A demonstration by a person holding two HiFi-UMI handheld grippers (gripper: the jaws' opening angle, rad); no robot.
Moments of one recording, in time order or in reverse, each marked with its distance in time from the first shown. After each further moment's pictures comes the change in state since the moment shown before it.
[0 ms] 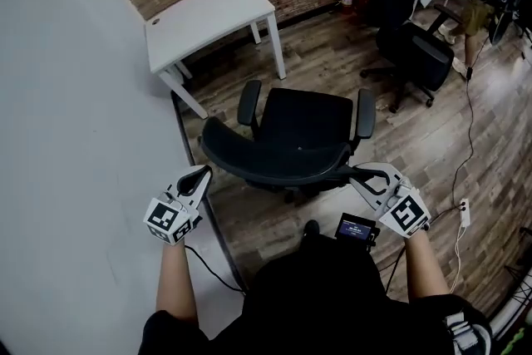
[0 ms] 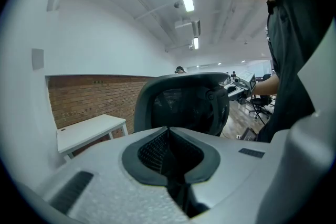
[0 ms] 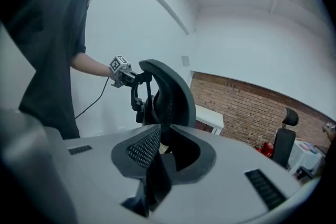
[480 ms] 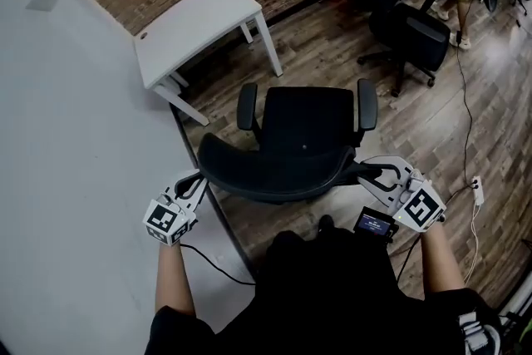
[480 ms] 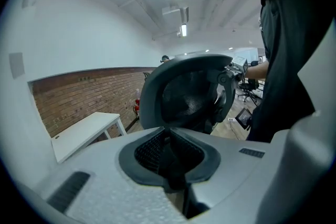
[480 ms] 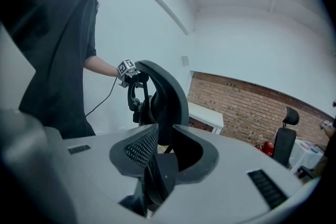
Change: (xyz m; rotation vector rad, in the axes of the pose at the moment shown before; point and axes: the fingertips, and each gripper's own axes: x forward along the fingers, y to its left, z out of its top) left arm 0.027 0.035 -0.015 0.111 0.131 -0.115; right arm -0.001 -0.019 0.002 -0.006 -0.020 0.008
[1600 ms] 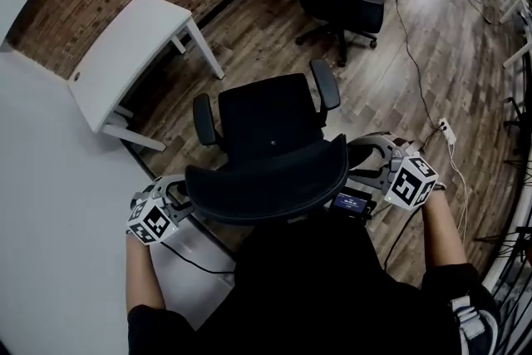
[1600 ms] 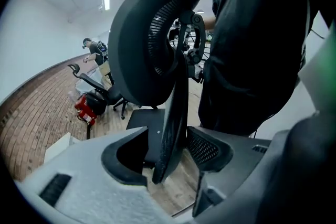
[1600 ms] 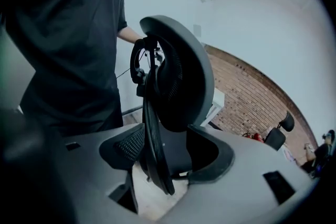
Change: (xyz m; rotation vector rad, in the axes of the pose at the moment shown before) left arm 0.055 0.037 -0.082 0.551 0.296 -0.633; right arm 0.034 0.016 -0.029 -0.128 0.416 0.033
